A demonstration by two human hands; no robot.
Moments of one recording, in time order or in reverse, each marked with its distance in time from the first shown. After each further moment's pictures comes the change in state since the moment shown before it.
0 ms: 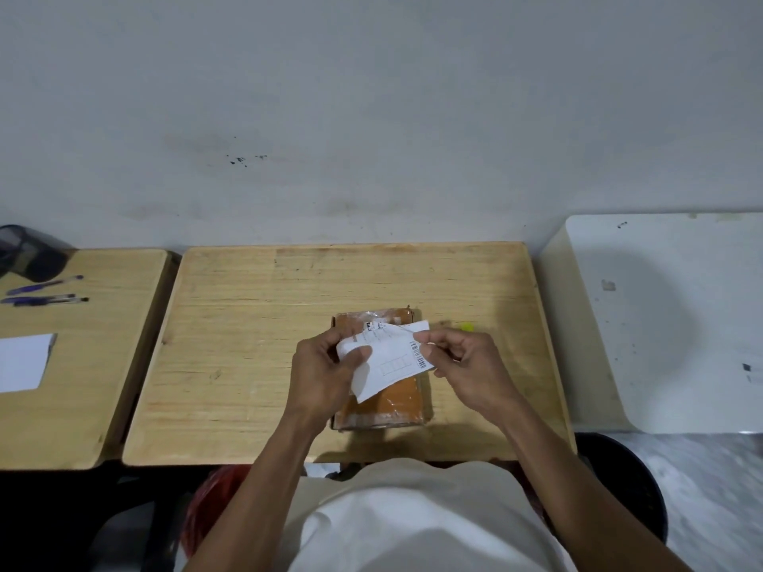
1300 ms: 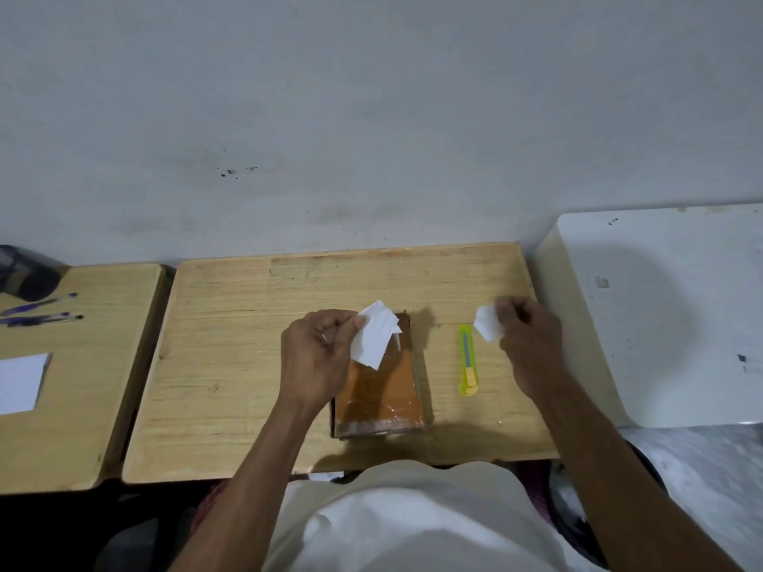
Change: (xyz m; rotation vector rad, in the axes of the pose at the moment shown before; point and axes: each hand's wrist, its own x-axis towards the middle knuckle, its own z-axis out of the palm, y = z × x) left_hand 0.009 0.040 -0.002 0.359 0.159 0.371; right_hand 0.024 -0.007 -0.053 0.067 0.595 0.084
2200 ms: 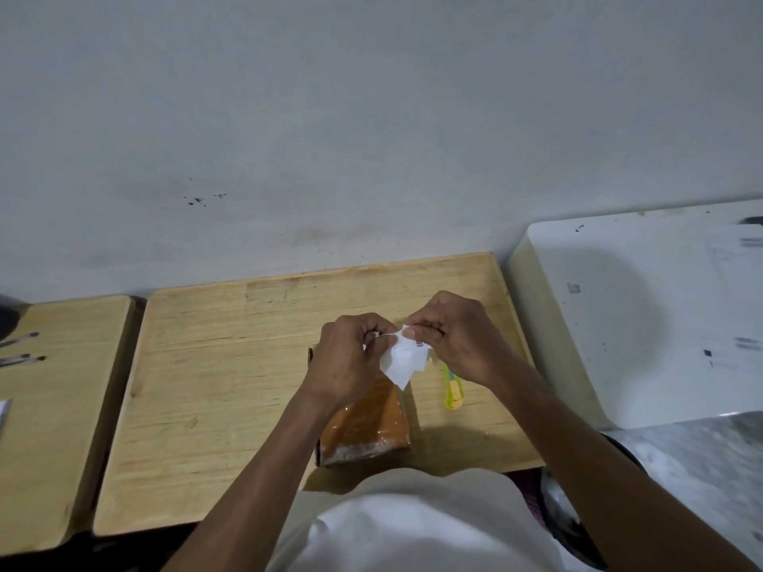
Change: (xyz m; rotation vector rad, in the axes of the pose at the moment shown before) left_hand 0.024 0.033 0.033 0.090 -0.415 0.139; right_hand -0.006 -0.044 0.023 -0.554 -0.531 -0.609
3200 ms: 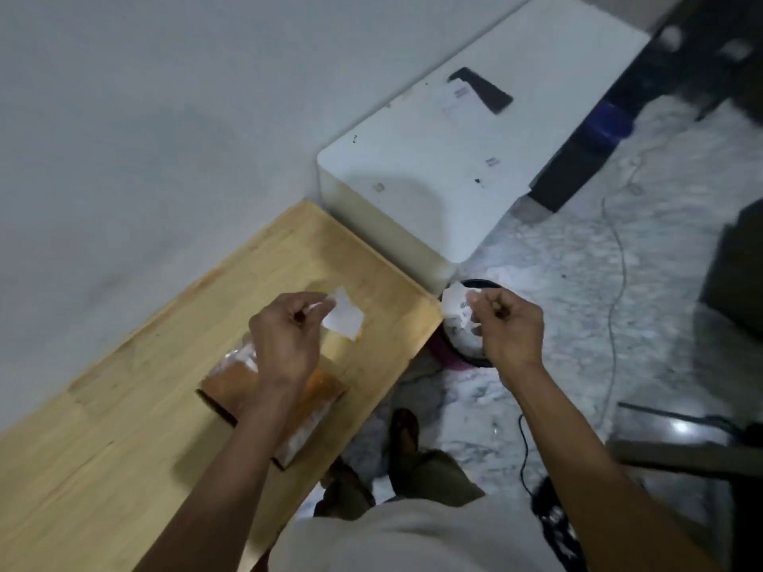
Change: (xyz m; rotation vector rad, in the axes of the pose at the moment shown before) left_hand 0.001 0.002 0.051 -0.116 -0.126 0.310; right_hand -0.214 -0.001 0.016 0.427 1.224 0.907
